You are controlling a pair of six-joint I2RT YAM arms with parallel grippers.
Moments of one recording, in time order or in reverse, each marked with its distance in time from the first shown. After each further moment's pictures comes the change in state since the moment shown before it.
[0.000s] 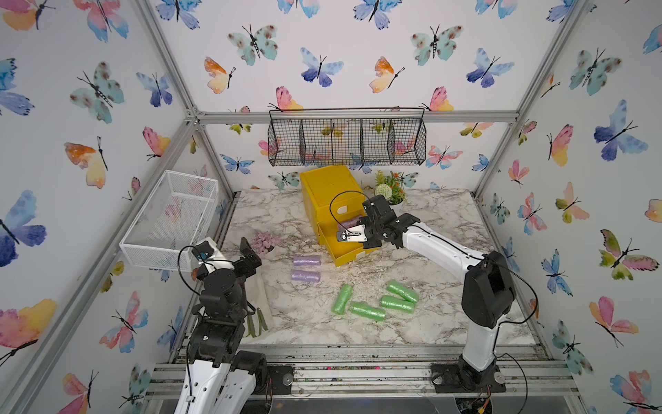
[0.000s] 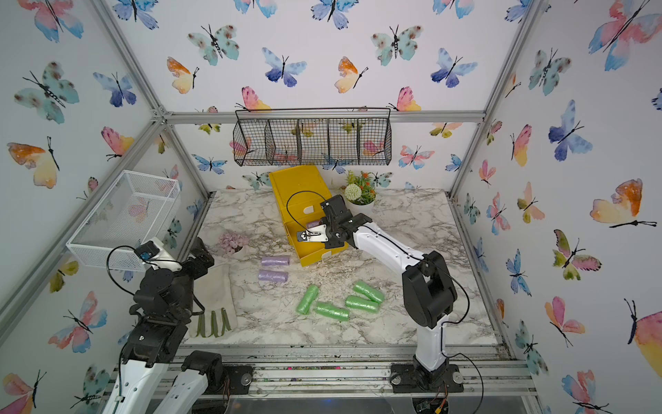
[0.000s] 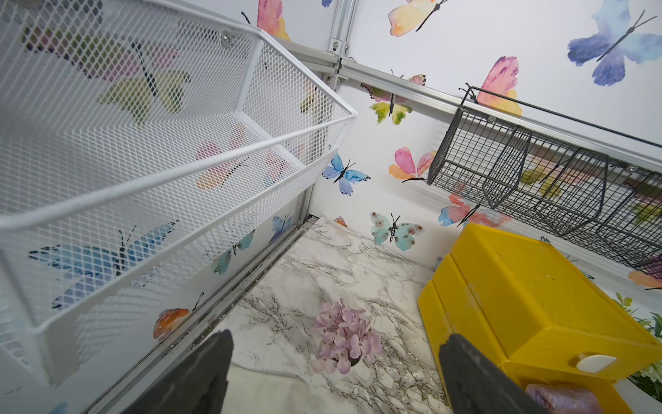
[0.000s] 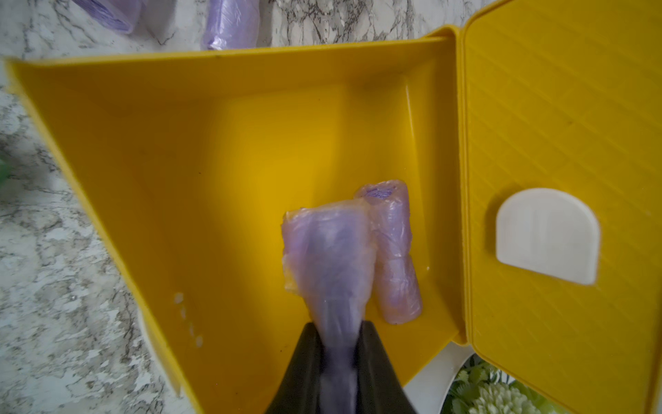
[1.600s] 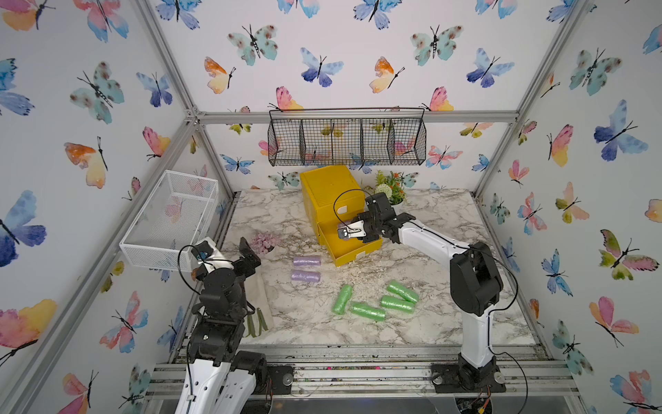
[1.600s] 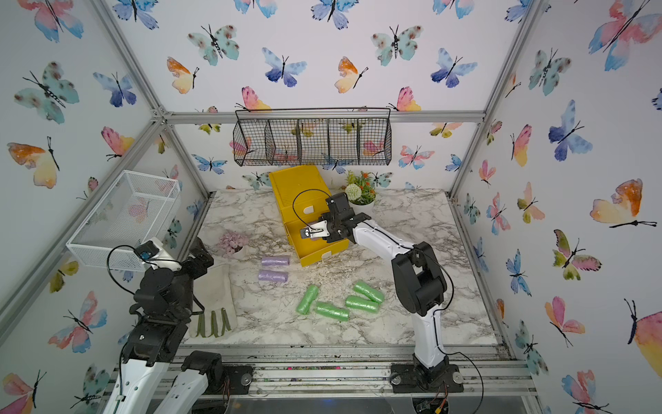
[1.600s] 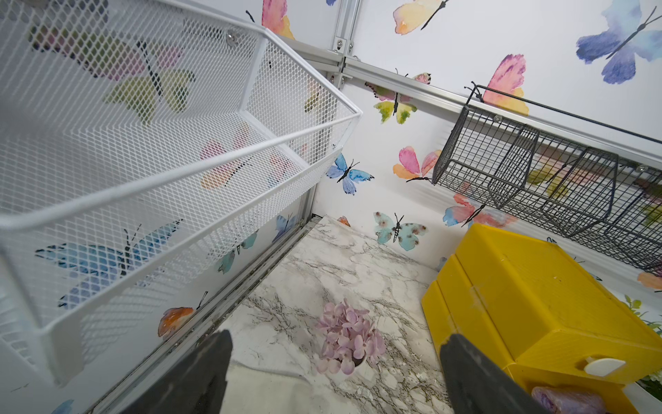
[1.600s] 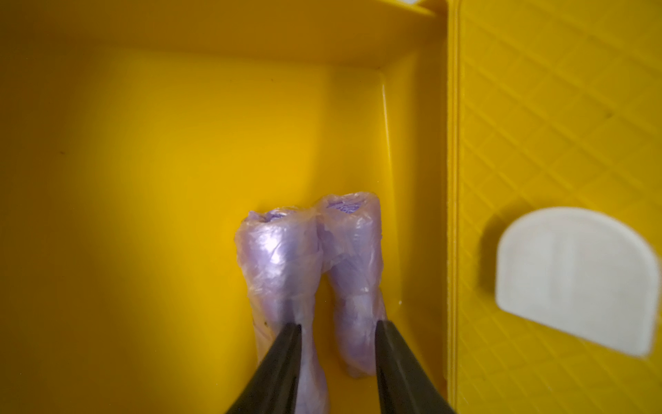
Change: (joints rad) left arm 0.009 0.006 0.000 -0.001 0.000 0.000; right arm -0.062 0.102 0.022 0.171 -0.098 -0.122
